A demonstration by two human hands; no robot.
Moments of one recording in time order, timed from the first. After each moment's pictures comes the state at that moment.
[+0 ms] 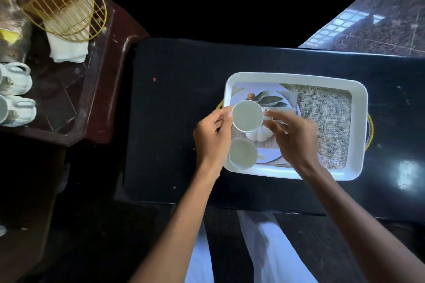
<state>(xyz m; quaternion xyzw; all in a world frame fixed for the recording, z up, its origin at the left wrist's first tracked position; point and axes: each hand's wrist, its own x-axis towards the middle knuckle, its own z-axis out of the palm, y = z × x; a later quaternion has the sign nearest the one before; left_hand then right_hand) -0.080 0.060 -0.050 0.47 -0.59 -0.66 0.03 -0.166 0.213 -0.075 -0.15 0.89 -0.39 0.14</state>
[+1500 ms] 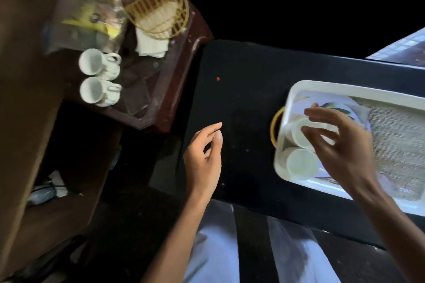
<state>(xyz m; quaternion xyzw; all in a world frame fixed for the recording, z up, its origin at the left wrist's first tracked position) 0.031 -0.026 -0.023 0.50 -0.64 -0.57 0.11 -0.138 0.147 -0.023 -0.16 0.83 -0.48 0.23</state>
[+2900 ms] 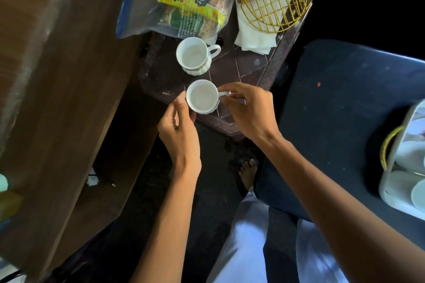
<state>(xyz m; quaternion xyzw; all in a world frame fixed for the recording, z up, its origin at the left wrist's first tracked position) 0.122 -0.264 -0.034 0.61 -0.49 -0.54 0.30 0.004 -0.201 -0.049 -0.27 0.79 -0.45 0.31</state>
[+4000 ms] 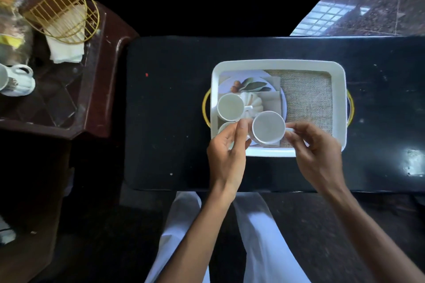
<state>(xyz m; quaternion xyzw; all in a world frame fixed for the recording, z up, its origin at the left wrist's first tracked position) -0.036 0.135 0.002 0.40 -0.54 -0.74 0.04 -0.110 0.290 -0.018 -0.04 0.88 -0.44 0.17</state>
